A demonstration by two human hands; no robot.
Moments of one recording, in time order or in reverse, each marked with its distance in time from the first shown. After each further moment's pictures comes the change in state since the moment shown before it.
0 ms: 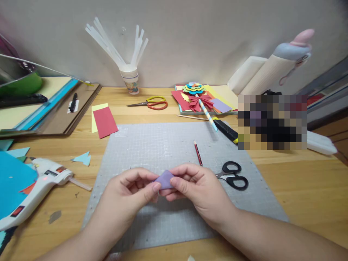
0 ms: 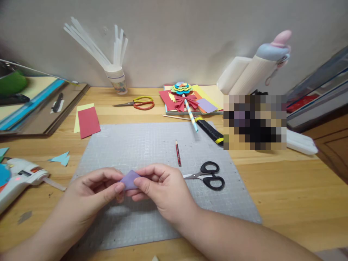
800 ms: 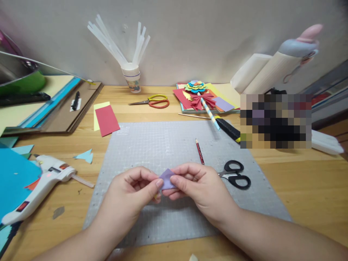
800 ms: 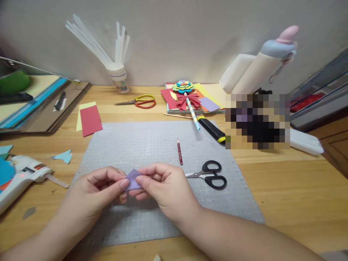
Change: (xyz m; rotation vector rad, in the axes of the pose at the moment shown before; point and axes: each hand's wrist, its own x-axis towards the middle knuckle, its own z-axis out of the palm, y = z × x) left_hand -0.001 0.002 0.003 -0.053 0.006 -0.187; right_hand 0.000 0.000 0.000 -0.005 0.030 0.030
